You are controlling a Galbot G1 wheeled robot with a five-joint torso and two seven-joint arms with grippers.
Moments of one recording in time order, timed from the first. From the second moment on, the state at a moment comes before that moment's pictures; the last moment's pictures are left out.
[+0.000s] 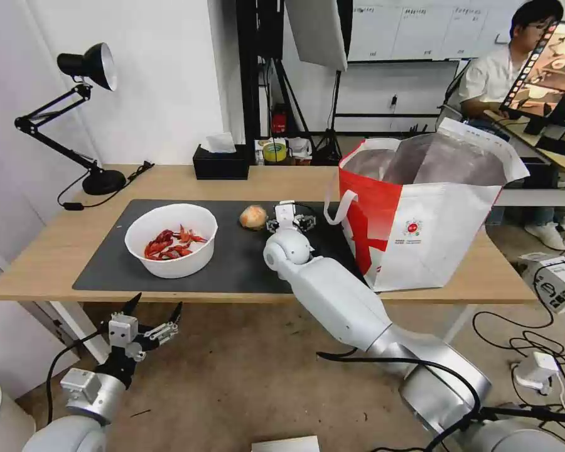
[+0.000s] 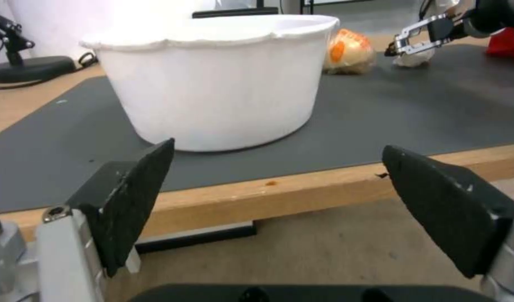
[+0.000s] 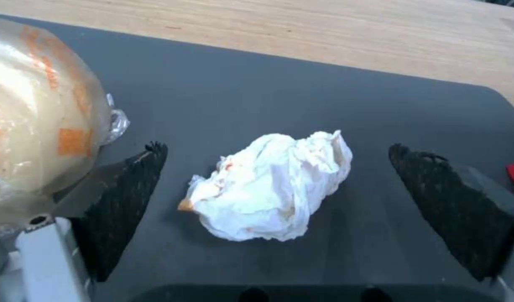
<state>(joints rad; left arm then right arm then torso) 1.68 -1.11 -0.69 -2.04 -0.39 -0.07 0.11 -0.31 1.53 -0.30 1.10 0.72 -0.51 0.80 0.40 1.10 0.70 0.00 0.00</state>
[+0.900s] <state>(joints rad) 1.69 -1.12 -0.69 -2.03 -0.38 -0.08 0.11 -0.32 1.53 -0.29 1.09 0.75 -0.52 0.80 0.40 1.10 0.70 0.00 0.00</state>
